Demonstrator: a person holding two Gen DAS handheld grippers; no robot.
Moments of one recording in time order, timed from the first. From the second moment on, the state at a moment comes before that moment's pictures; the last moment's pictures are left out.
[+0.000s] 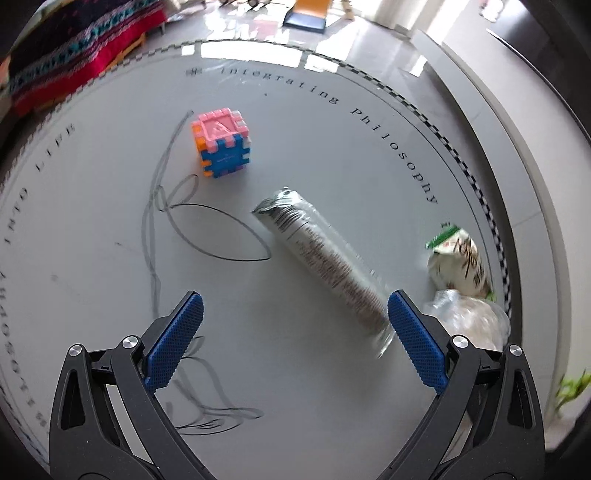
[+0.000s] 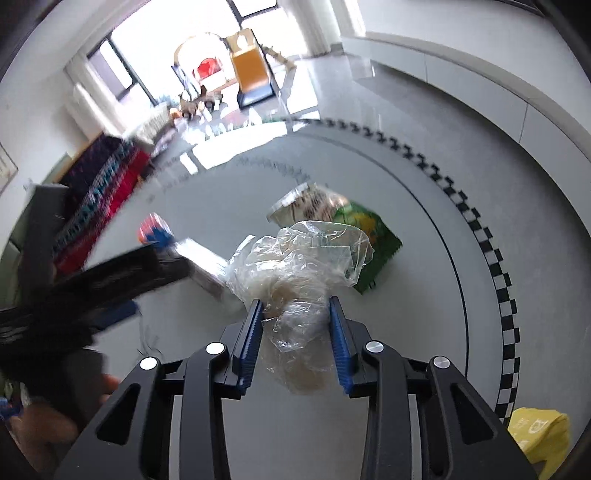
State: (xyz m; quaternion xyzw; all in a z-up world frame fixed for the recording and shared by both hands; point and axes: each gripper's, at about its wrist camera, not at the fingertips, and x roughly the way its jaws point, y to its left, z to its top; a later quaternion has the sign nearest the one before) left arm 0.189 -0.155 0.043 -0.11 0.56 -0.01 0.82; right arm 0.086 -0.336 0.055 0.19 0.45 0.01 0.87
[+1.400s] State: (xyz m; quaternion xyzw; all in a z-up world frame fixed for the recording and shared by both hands) left arm 0.036 -0.065 0.075 -0.07 0.50 -0.13 0.85; right arm -0.006 -0.255 0.091 0.21 0.43 0.04 0.87
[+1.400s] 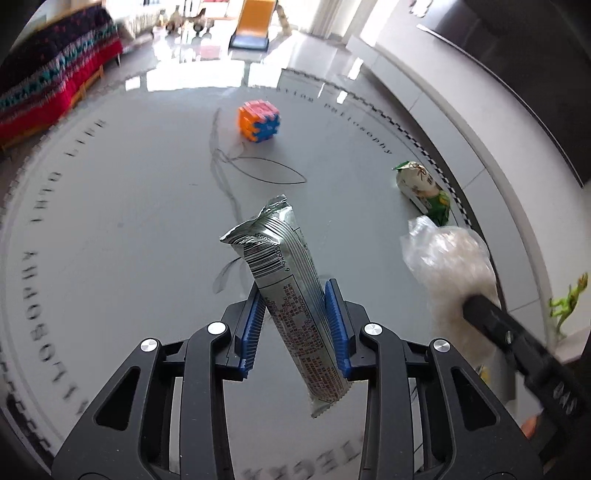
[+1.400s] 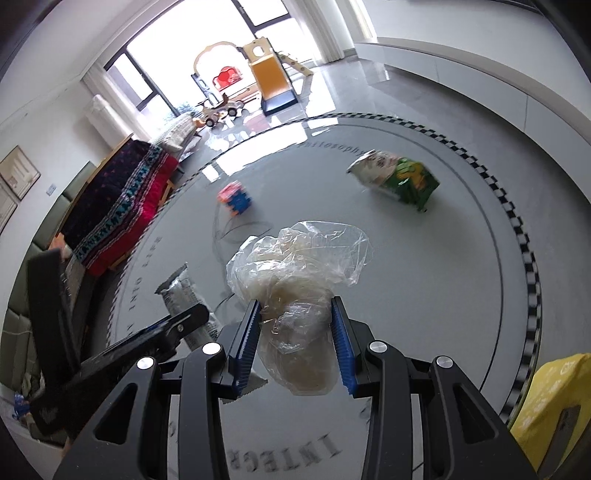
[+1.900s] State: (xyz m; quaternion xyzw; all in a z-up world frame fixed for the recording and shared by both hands) left arm -0.076 0.072 0.093 -0.11 0.45 -0.06 0.89; right arm -0.067 -0.116 0.115 0.14 0.44 0.14 0.88
